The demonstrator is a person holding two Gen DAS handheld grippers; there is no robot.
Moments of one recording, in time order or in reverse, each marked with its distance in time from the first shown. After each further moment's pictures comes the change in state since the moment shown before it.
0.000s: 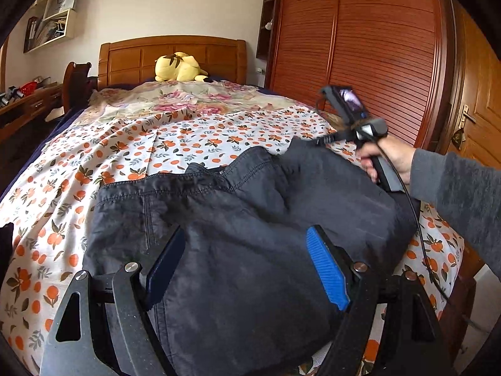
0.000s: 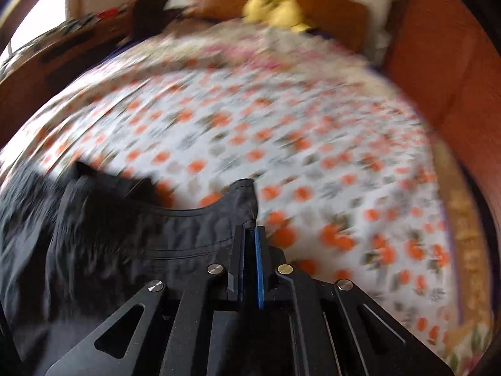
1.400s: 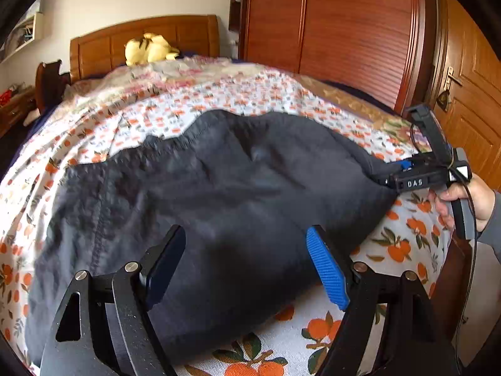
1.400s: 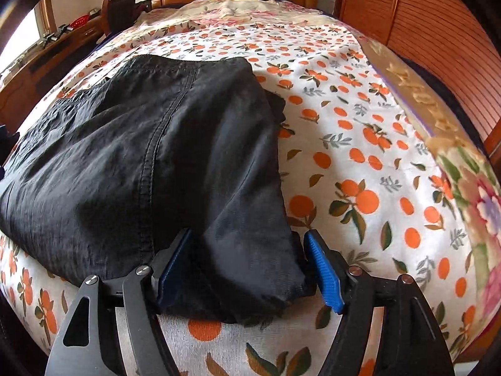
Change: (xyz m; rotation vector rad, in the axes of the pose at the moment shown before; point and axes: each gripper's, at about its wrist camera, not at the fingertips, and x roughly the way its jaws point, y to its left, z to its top) left arm 0.021 -0.057 -0.023 0.096 0.152 -0.058; right arm -0.153 -0.018 -0.198 0.149 0.141 0.000
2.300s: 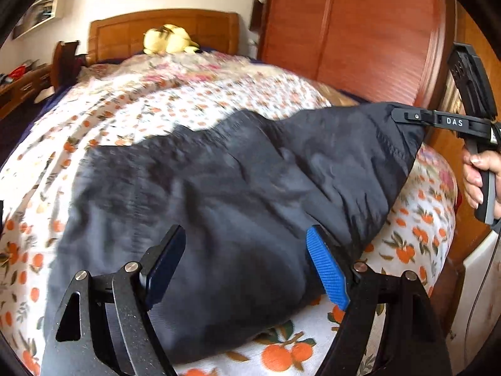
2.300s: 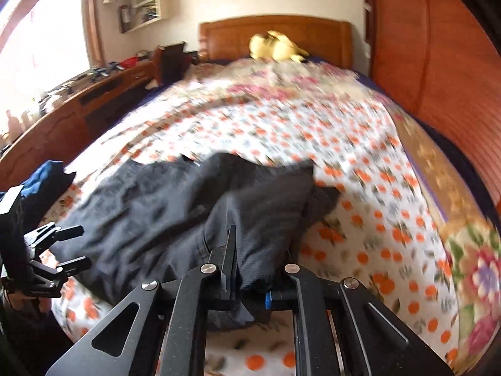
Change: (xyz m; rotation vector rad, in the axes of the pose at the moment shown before) left arm -0.033 0.047 -0.004 -0.115 -0.032 0.021; right arm -0.095 0.045 0.041 -0.097 -0.289 0.166
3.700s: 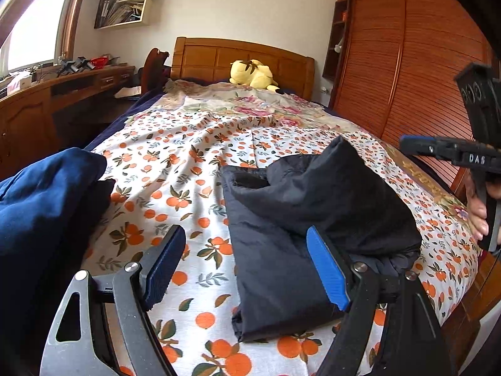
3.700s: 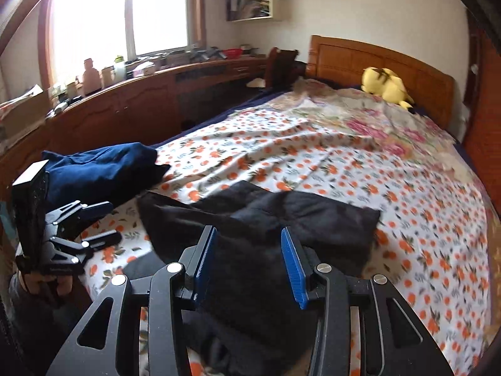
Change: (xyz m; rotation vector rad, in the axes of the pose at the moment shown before) left arm -0.100 0.125 -0.031 -0.180 -0.179 0.229; right arm 0.018 0.190 0.022 -0.291 -0.034 0.275
